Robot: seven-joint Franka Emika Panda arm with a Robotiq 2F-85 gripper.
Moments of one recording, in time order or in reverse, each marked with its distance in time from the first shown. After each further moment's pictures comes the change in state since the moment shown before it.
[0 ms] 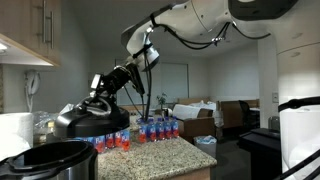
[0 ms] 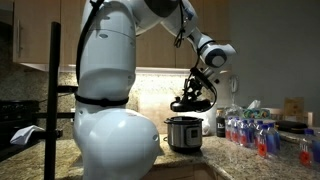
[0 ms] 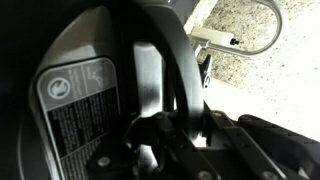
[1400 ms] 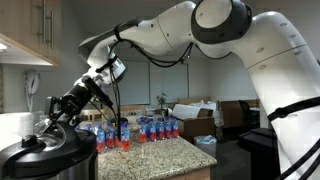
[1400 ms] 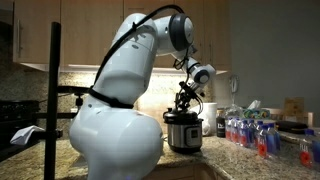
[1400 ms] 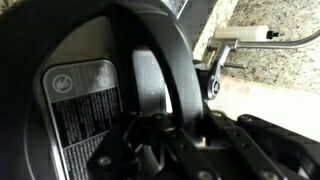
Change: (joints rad) arm 0.124 0.321 0.108 0.269 -0.138 0.112 0.300
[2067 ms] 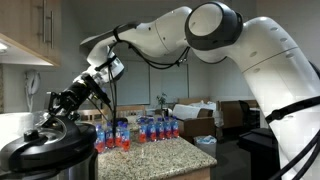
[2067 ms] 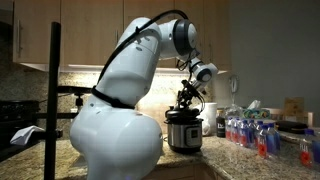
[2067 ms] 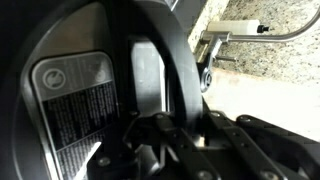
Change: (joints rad) arm -0.015 0.052 0.008 0.107 0.007 -0.034 -0.001
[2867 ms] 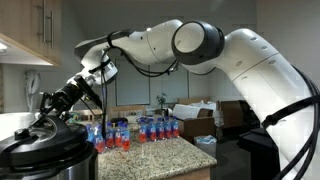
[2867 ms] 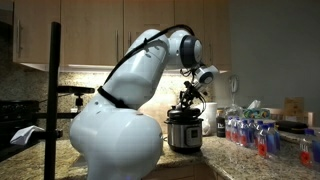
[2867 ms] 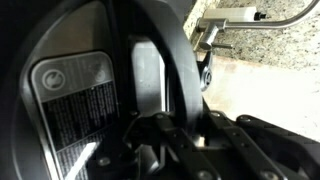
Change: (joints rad) arm 0.006 0.151 0.012 0.206 -0.003 -0.025 0.021
